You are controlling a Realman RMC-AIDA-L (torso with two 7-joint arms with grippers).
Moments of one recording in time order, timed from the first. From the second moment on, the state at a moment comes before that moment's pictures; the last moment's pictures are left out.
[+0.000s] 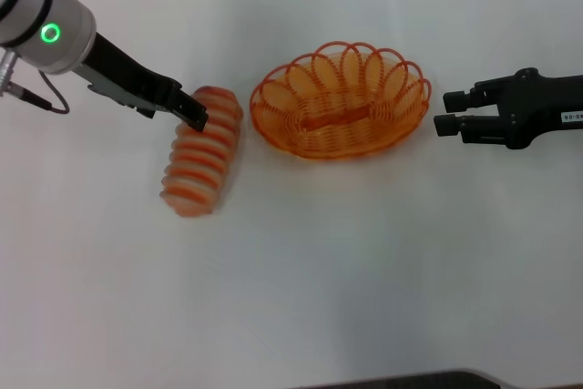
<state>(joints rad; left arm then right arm) -0.87 -2.16 1.02 1.01 2.76 1.54 -2.66 0.50 2.01 -0.57 -0.72 -2.24 -1.63 1.49</state>
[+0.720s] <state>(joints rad) -0.89 -2.16 1.14 0.87 2.76 1.44 -2.73 0.52 2.01 -0.57 -0.72 -2.24 -1.62 1.48</state>
